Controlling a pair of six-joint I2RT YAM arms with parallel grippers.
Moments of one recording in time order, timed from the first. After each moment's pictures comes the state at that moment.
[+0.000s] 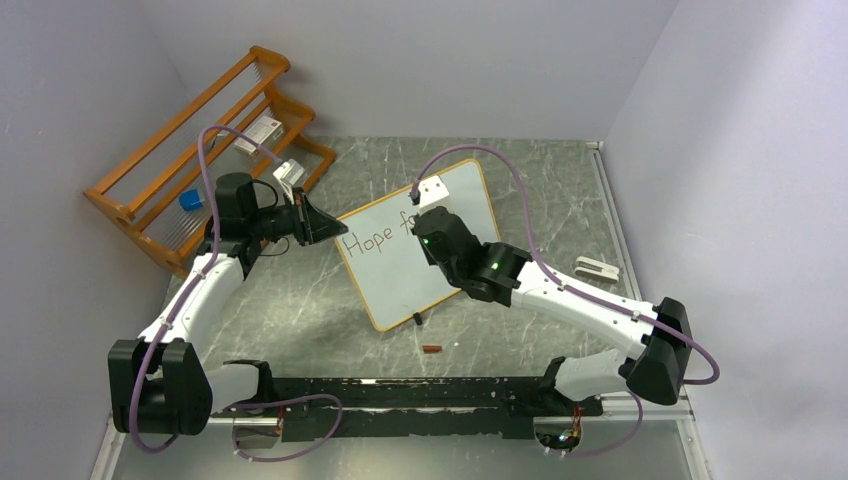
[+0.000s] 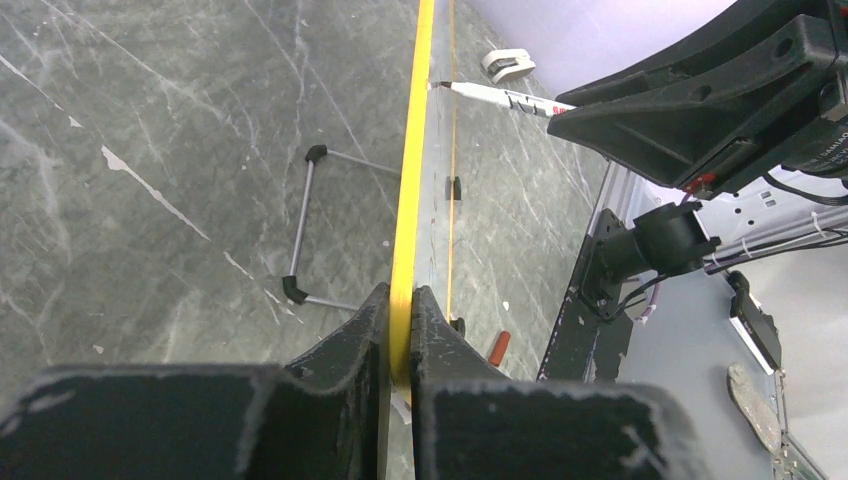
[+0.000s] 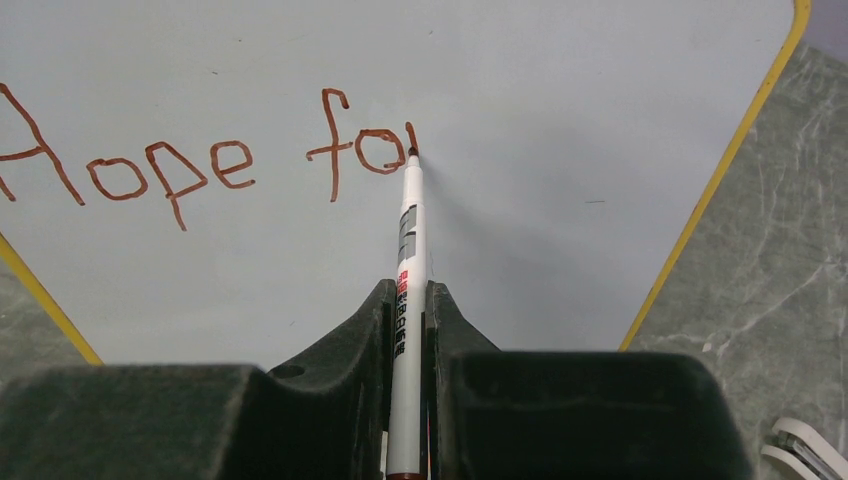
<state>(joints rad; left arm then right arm) -0.06 1.19 0.79 -0.01 1.05 -0.25 1.02 1.32 1.14 -0.41 0.61 0.16</state>
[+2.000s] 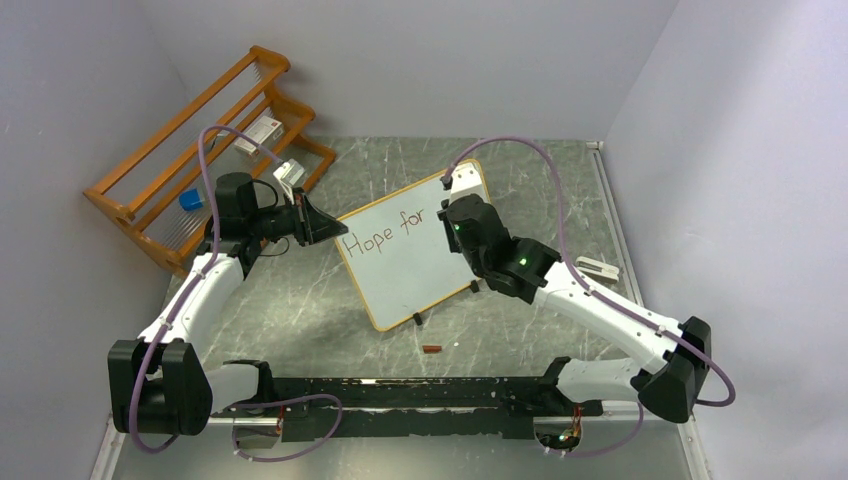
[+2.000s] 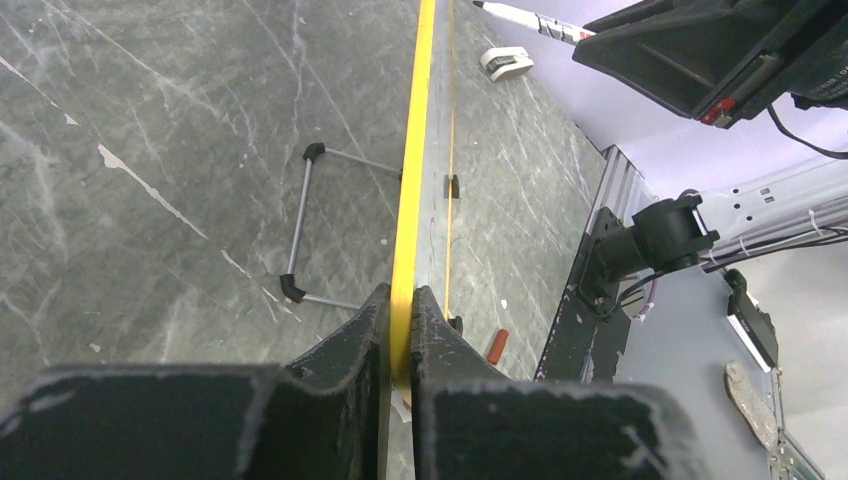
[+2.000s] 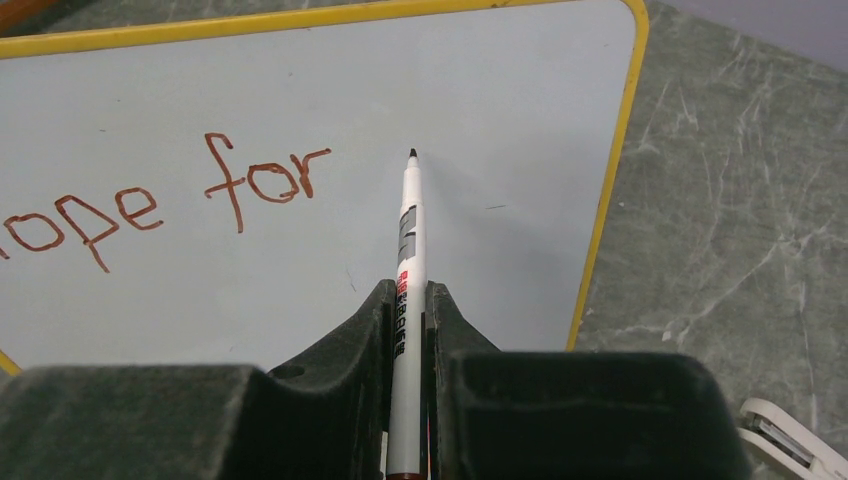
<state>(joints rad) -0.06 1.19 0.80 -0.02 1.05 -0.24 0.91 1.21 1.11 -0.40 0.59 0.15</state>
